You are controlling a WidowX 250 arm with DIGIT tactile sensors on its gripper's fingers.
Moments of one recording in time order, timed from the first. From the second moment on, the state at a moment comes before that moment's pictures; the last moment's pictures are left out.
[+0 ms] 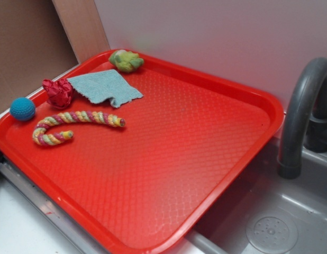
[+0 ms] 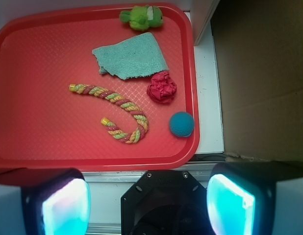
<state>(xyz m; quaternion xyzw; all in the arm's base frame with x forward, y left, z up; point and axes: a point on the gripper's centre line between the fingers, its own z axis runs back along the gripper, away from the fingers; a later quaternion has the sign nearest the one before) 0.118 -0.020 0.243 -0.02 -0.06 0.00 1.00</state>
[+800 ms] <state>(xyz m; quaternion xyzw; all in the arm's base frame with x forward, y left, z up) 0.148 -0.023 0.221 0.00 -0.10 -0.13 0.99</state>
